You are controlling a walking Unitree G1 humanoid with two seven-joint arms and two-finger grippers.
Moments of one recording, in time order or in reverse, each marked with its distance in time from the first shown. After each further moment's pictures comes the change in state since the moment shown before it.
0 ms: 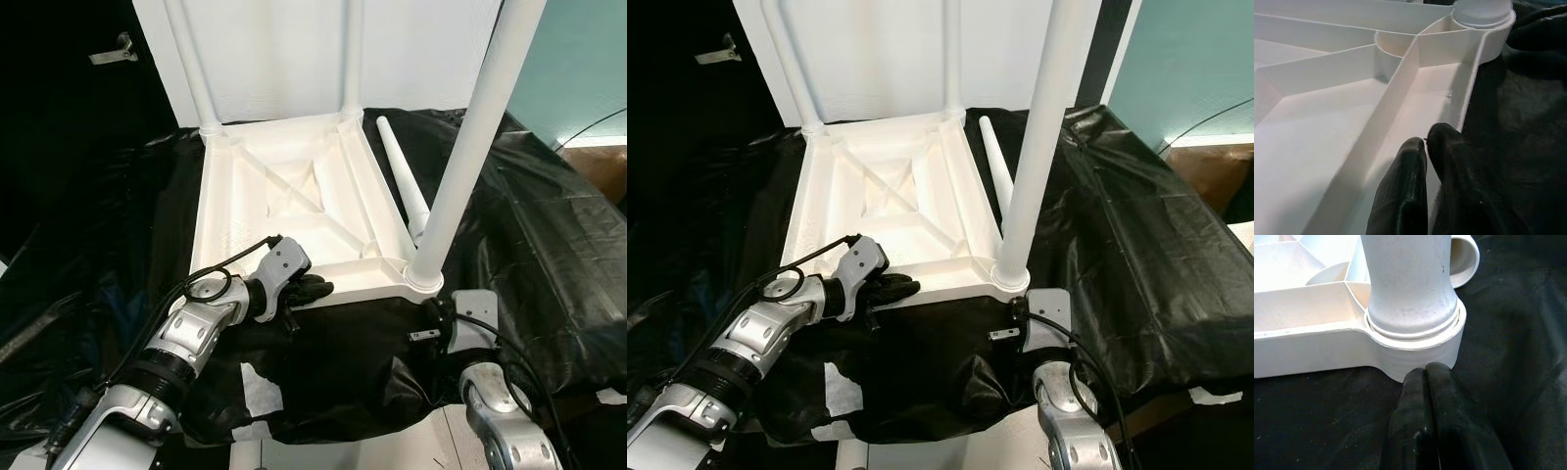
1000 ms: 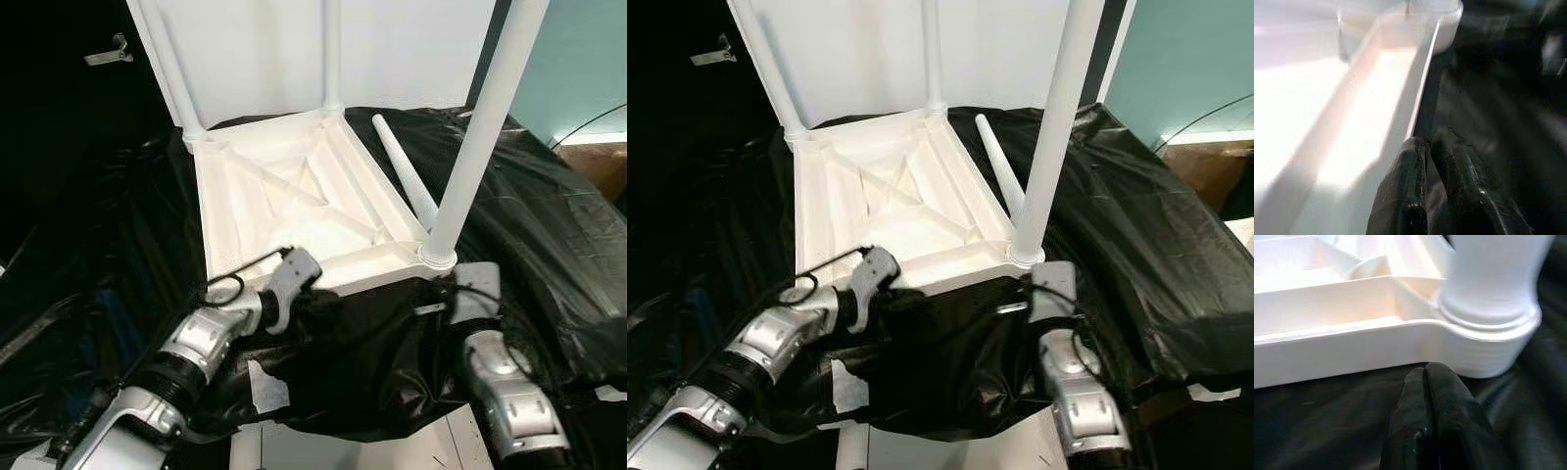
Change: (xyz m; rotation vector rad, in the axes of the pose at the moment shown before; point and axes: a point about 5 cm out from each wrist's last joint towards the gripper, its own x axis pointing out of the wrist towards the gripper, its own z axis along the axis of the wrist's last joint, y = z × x) left arm 0.008 -0.003 0.012 -0.118 -0.115 -0.042; right arm 0.028 -0.001 0.007 -0.044 -0.004 0.050
